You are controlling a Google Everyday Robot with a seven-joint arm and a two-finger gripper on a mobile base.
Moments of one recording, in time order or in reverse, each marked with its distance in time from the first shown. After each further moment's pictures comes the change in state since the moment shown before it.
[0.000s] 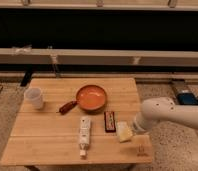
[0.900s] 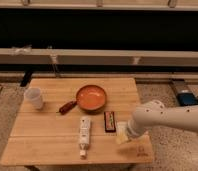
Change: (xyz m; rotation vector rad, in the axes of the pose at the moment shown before) arm 0.002 0.018 0.029 0.065 0.028 -0.049
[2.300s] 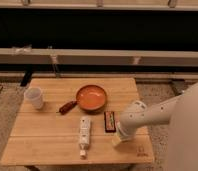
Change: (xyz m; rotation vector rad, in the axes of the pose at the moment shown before) arm -0.016 -0.001 0.038 0.110 0.048 -0.073
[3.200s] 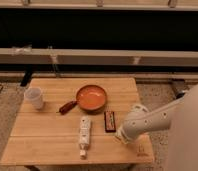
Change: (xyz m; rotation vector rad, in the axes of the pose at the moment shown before) arm 0.018 -0.020 -0.012 0.090 -0.016 0.029
